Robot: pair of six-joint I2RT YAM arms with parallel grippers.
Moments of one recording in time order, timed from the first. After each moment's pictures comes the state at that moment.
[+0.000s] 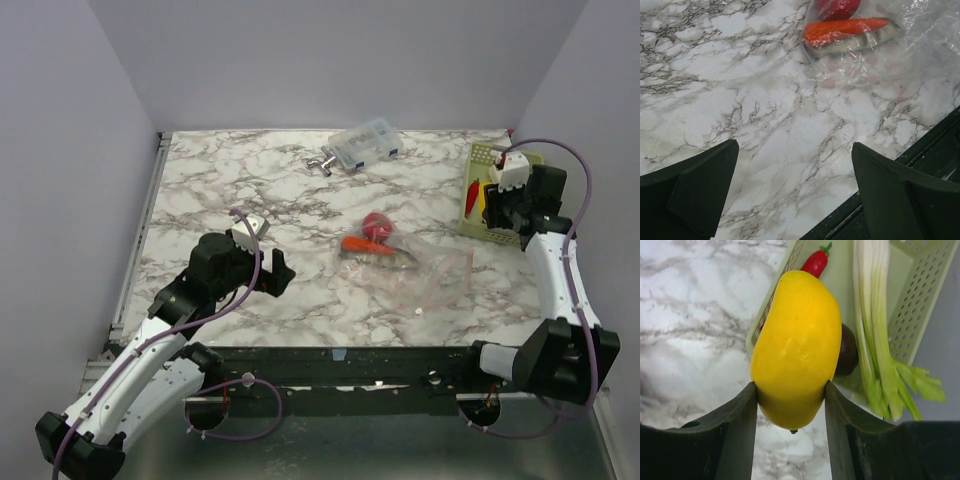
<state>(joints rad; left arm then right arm) -0.53 0.68 0.65 -0.43 0.18 -0.21 -0.24 1.18 1.00 -0.49 -0.18 -0.44</state>
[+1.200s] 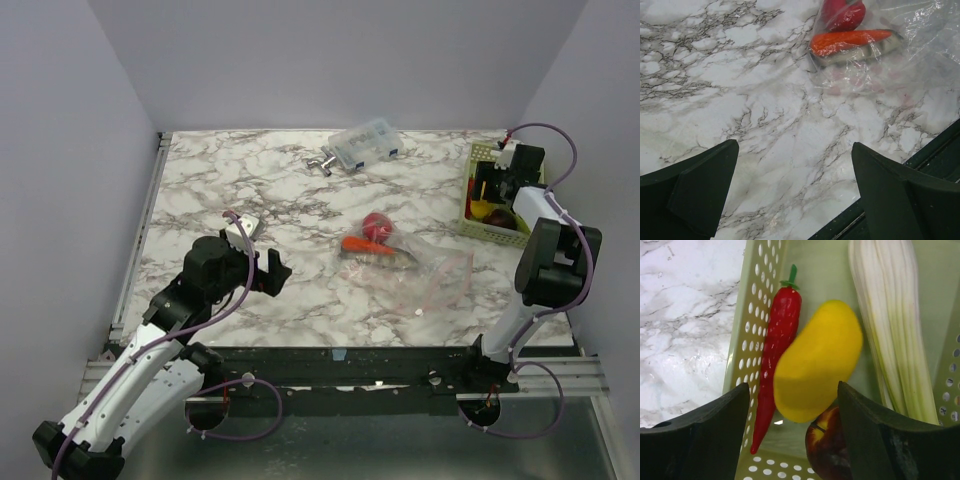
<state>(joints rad) -0.53 0.64 0.65 -0.44 0.14 -0.20 -0.26 1.81 1.26 -0.18 -0.16 -0.10</state>
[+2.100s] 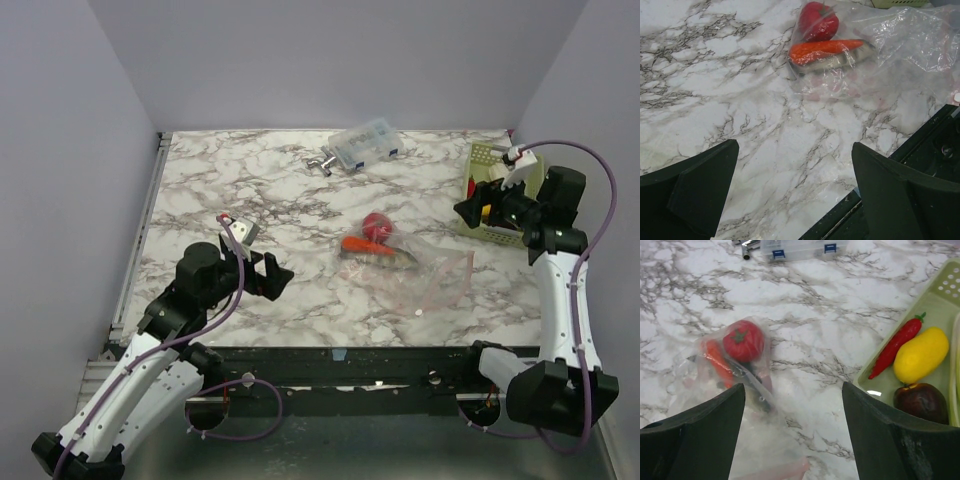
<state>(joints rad) -0.52 0.57 0.63 -0.41 0.21 -0.24 -0.26 1.10 1.05 -0.46 -0.65 -0.23</state>
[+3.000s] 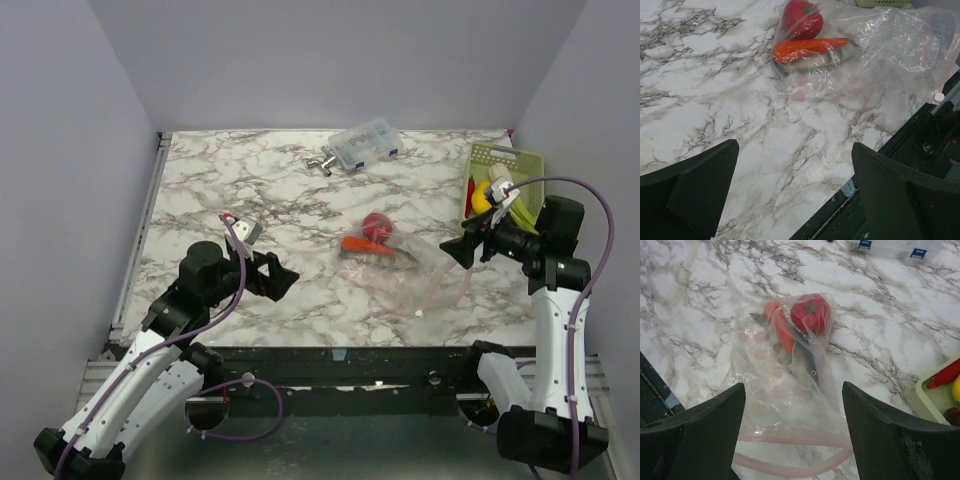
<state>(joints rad) -0.52 0.58 0.61 -0.37 0.27 -0.29 -0.26 0.86 0.96 -0.72 -0.92 -0.46</state>
